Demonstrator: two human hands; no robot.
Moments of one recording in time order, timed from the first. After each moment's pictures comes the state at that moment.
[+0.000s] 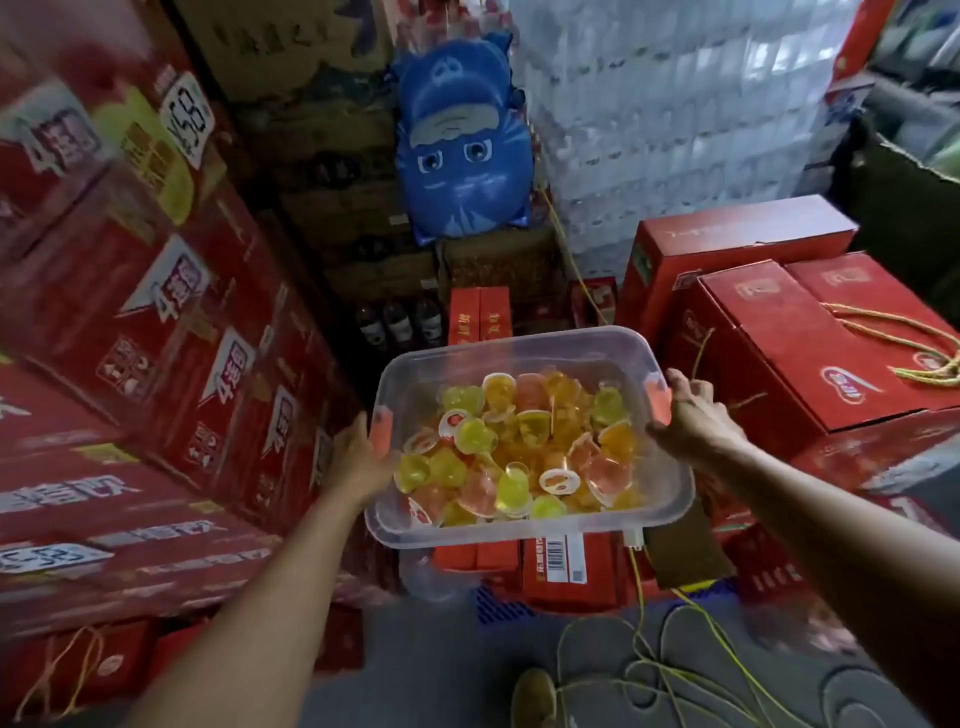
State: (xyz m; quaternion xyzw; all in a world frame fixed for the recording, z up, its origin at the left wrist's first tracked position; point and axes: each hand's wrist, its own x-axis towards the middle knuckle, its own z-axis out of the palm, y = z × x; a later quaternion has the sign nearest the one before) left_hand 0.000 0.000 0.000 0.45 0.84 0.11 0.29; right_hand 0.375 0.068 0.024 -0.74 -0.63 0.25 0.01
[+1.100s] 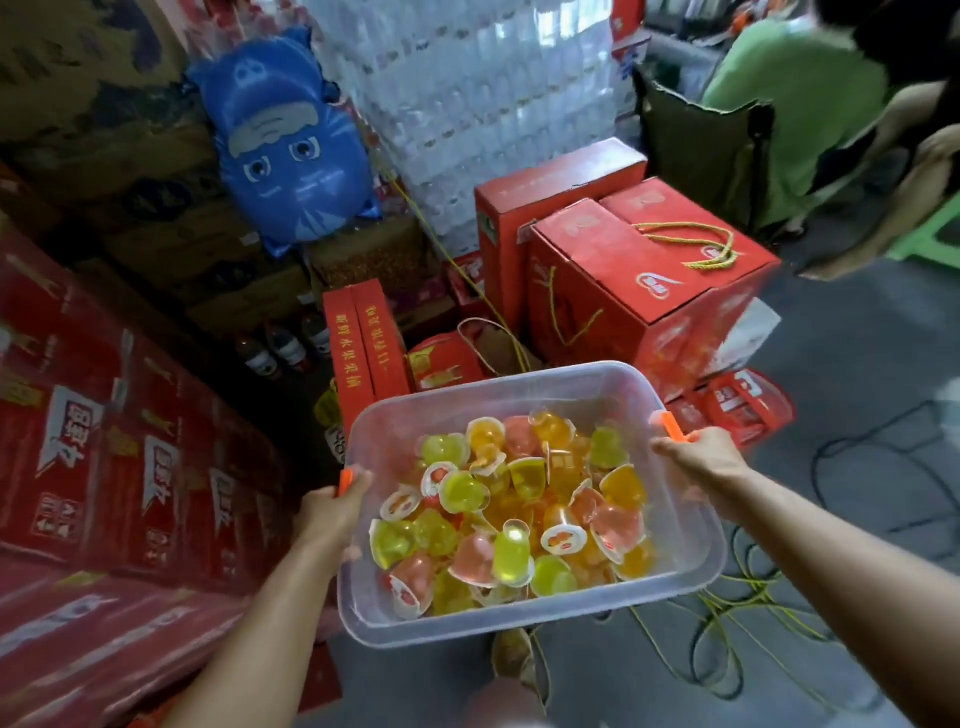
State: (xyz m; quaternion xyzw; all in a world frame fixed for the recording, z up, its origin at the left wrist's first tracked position) left_hand 0.091 -0.059 0.000 0.30 0.82 0.23 0.43; right_hand 0.489 -0.086 -0.026 -0.85 -0.27 0.39 0.22
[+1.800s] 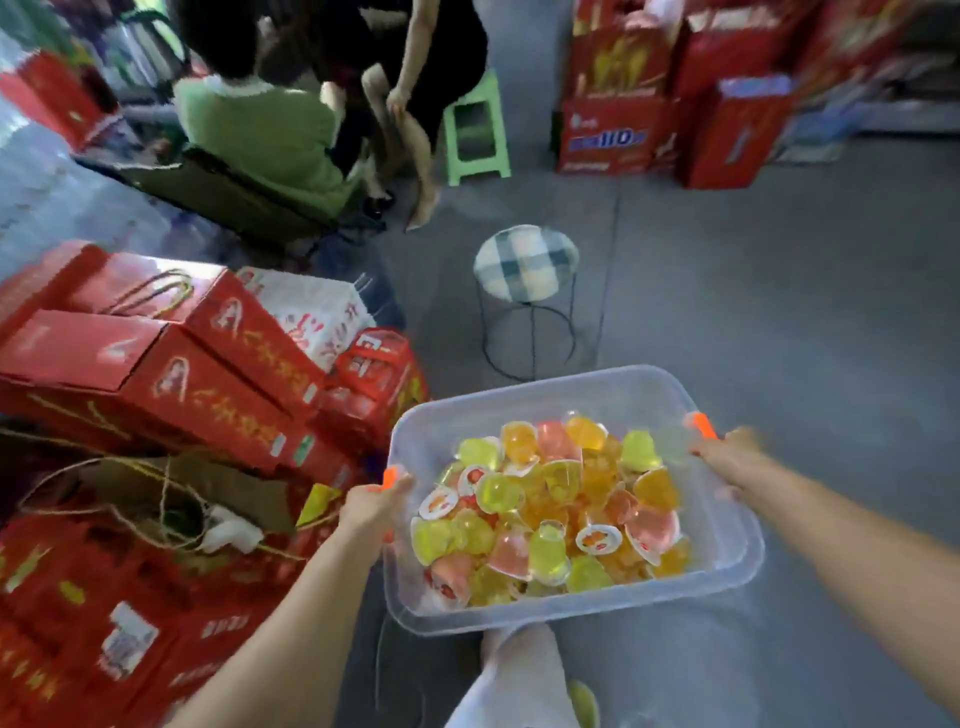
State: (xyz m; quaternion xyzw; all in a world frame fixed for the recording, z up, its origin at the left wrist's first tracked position) left_hand 0.542 -0.309 -0.034 0.62 0.61 -0.05 0.48; right_hand 0.784 -0.624 -0.042 -0.89 0.15 0.28 0.34
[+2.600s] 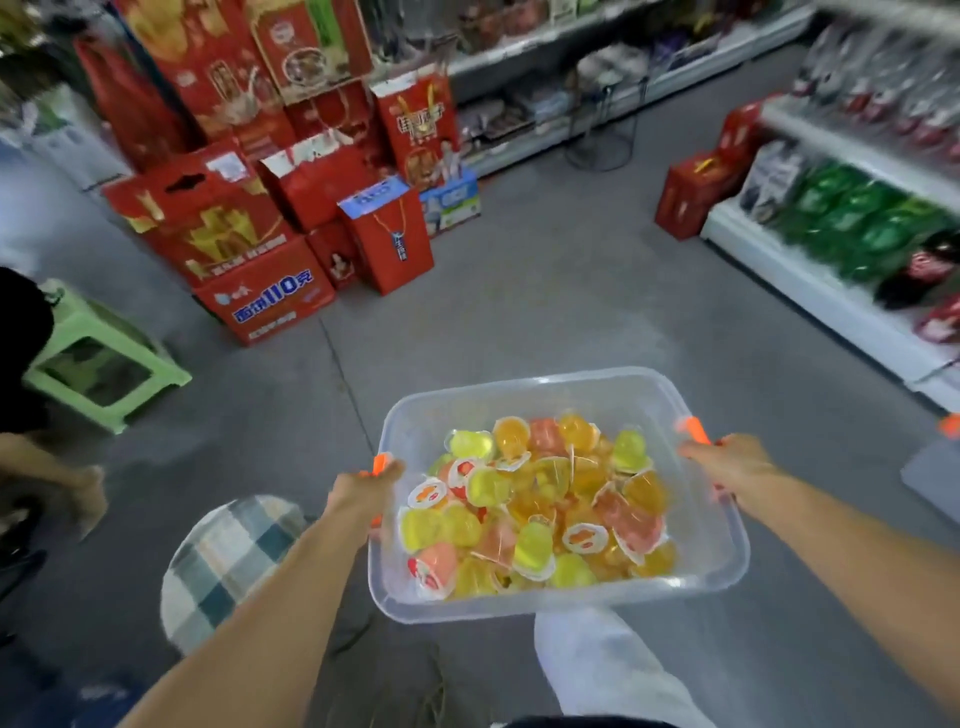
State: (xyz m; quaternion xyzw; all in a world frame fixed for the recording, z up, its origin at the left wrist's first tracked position) left_hand 1.260 -0.489 -0.021 0.83 0.35 -0.23 0.38; right_hand 1.192 -0.880 -0.035 -0.76 0.45 0.13 0.45
